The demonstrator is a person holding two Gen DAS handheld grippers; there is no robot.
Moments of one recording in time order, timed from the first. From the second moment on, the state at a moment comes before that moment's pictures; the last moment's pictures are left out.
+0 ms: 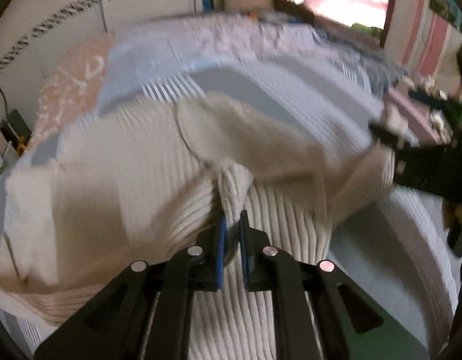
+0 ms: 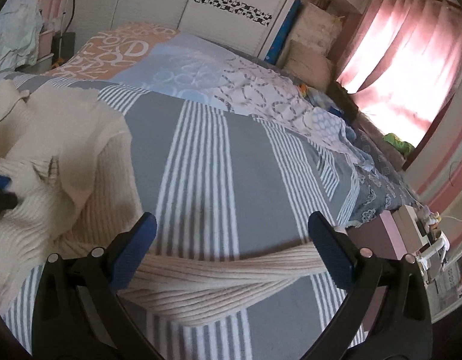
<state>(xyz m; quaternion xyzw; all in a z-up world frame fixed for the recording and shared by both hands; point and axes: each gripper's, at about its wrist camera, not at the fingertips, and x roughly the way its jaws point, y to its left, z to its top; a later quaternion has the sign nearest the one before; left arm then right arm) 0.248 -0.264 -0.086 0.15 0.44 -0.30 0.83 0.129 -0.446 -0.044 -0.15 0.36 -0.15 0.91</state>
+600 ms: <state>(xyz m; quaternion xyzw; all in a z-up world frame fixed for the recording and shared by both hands) 0.285 -0.057 -0.018 0.23 0.38 -0.19 0.87 0.183 -0.322 -0.053 -0.08 0.44 0.03 0.90</state>
